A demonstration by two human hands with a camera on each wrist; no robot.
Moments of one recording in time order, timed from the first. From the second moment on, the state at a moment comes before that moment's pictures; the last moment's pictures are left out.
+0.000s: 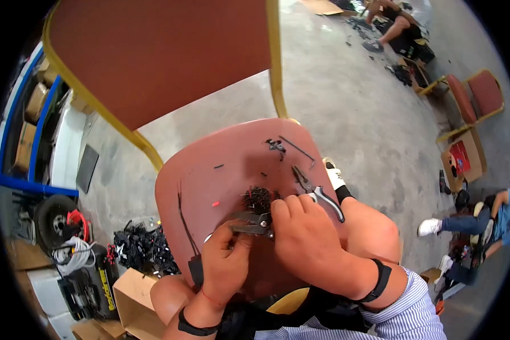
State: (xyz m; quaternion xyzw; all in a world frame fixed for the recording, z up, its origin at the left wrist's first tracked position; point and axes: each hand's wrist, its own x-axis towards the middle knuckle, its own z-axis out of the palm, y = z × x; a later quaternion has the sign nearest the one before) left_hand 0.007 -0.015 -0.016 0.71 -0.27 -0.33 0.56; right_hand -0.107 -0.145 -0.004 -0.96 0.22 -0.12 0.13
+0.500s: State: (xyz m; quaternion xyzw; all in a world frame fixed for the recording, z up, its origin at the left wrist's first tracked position) left_hand 0.004 -0.007 -0.025 0.68 -0.25 -0.33 0.61; right_hand -0.107 -0.146 -0.002 -0.94 0.22 -0.19 0.20
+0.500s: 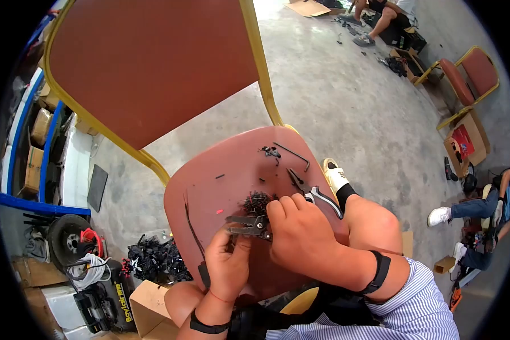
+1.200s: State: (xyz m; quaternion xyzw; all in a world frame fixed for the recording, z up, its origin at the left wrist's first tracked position) left_hand 0.001 -0.014 -0.023 0.63 -0.19 -0.37 0.65; right_hand -0.108 -0.143 -0.006 -0.94 0.23 -0.16 0.18
